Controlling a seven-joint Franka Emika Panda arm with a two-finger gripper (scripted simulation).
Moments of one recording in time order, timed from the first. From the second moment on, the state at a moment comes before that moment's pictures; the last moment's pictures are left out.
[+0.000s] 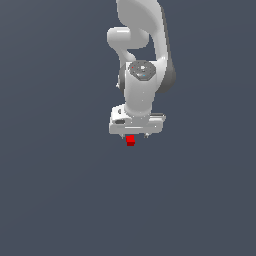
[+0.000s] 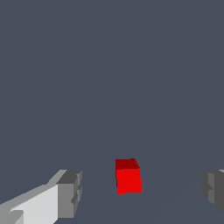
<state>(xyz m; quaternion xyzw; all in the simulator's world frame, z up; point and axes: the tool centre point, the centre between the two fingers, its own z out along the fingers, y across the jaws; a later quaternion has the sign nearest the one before) -0.008 0.028 0.162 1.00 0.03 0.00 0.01</state>
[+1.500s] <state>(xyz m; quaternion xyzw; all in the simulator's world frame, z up) -0.077 0.012 0.020 1.00 0.05 0.00 0.00</state>
